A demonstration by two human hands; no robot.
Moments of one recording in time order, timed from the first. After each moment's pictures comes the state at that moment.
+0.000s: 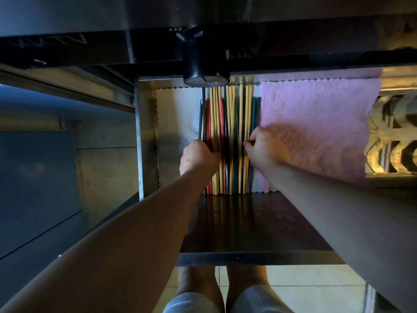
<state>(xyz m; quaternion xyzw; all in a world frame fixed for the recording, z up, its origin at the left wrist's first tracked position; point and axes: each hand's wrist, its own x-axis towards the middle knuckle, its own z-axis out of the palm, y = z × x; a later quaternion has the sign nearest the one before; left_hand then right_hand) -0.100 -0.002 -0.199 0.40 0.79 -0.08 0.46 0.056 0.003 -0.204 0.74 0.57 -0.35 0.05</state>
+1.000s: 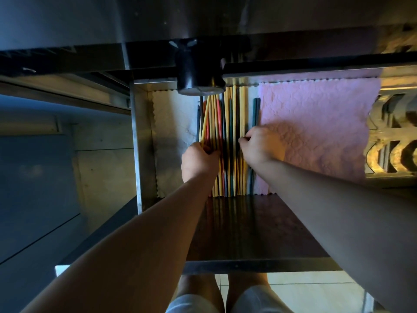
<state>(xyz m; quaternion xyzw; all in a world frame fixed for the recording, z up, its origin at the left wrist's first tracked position) -0.090 -0.006 -0.197 0.35 0.83 0.01 0.44 0.043 0.019 -0.210 0.79 0.51 -0.33 0.07</state>
